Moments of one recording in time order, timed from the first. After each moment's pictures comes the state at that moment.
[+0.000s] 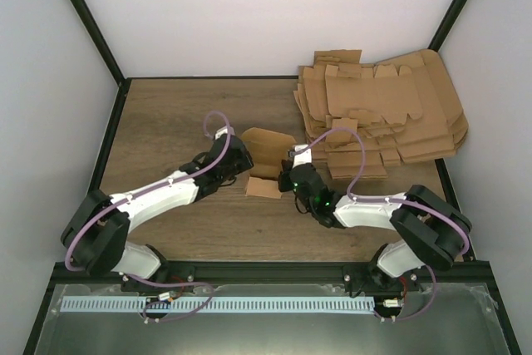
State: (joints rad) left arm -0.71 1.43 0.83 -0.07 -0.19 -0.96; right arm 0.88 1.47 0.54 0.49 0.43 0.45
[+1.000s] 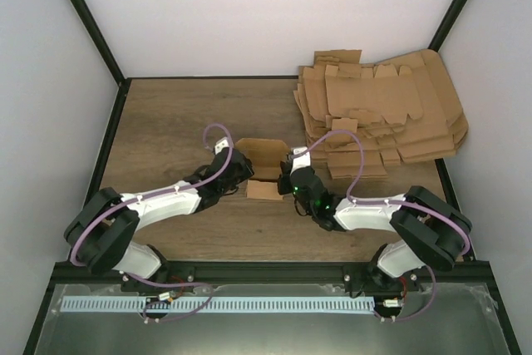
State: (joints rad) left arm -0.75 1.45 0.68 0.13 -0.20 -1.08; right arm 0.91 1.46 0.50 0.56 0.44 0.42
